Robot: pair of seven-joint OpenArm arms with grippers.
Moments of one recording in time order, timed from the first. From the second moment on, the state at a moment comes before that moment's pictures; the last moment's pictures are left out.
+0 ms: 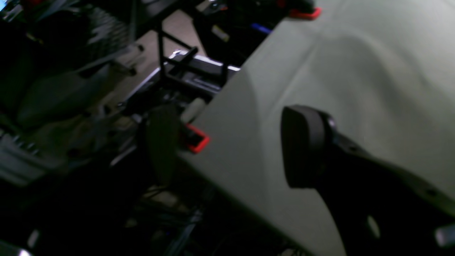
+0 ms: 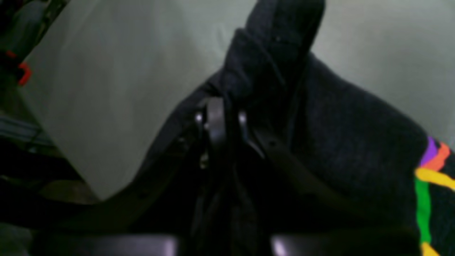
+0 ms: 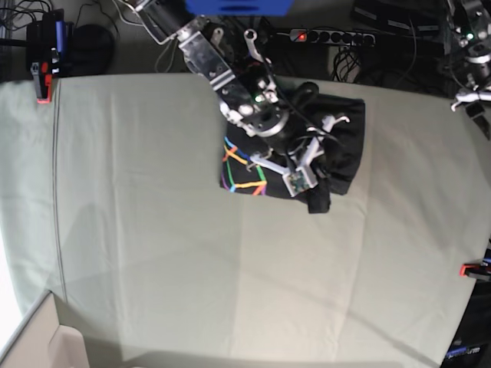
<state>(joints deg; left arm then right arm) 30.6 -10.5 -33.5 88.9 -12.4 3.3 -7.4 -2.7 -8.0 -34.7 74.1 8.1 32.8 -15.0</state>
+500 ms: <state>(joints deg) 30.6 -10.5 -33.5 89.0 -12.4 3.3 -7.3 6.7 -8.4 -42.4 63.9 18.1 32.8 -14.6</state>
